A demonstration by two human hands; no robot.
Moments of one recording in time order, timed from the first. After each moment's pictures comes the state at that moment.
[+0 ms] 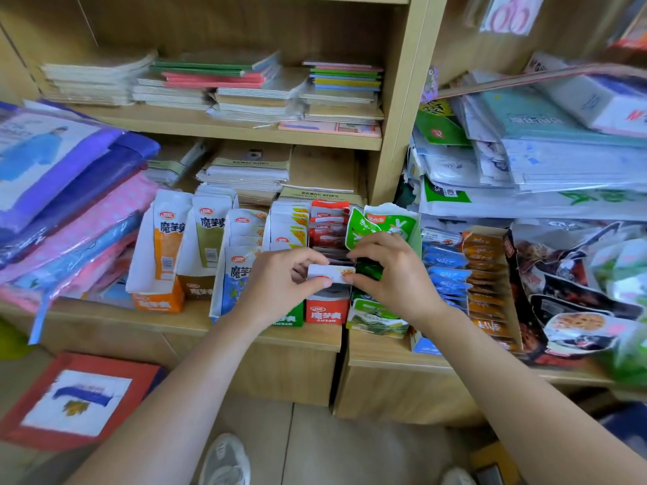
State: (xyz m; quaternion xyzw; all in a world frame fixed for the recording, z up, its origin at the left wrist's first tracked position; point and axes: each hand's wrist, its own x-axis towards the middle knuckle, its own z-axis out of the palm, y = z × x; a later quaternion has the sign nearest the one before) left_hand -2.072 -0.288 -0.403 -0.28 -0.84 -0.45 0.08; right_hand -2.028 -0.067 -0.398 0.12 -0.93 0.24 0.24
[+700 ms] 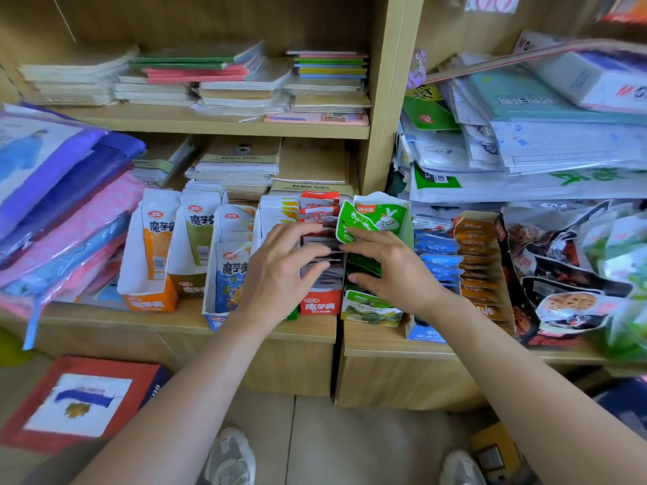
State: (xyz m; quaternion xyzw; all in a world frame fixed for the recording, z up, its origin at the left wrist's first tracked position) left_hand -2.076 -0.272 -0.414 -0.38 -0.82 -0.29 0.30; right_hand -2.019 -0.051 -0.401 0.13 -0.95 0.26 0.15
